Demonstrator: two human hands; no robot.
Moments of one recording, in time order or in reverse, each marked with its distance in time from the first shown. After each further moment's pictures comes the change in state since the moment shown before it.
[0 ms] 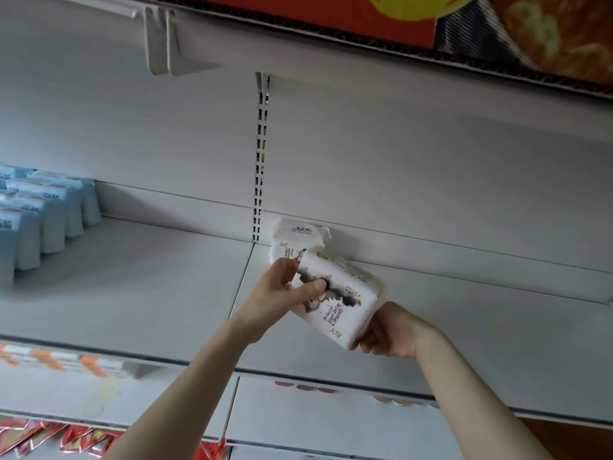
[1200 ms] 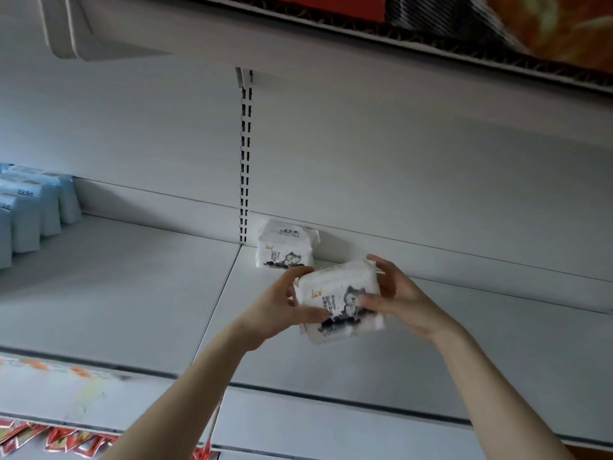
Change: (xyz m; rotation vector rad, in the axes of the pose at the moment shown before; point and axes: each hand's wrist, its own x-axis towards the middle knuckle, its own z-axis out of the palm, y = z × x) left_hand 0.026 -0.017 0.021 0.104 -0.058 -0.148; right_hand 0.000 -0.011 -0.059 -0.133 0.146 -0.564
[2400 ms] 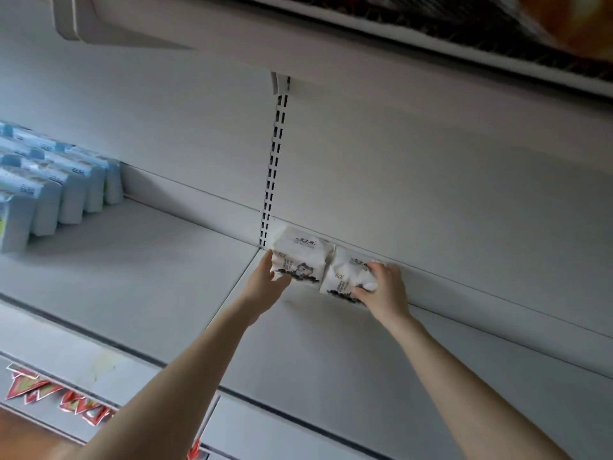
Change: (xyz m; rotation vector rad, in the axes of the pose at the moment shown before) left_hand 0.050 -0.016 -0.024 0.074 0.531 -0.028; right_hand 0.113 0.041 0.002 -0.813 0.373 -0.234
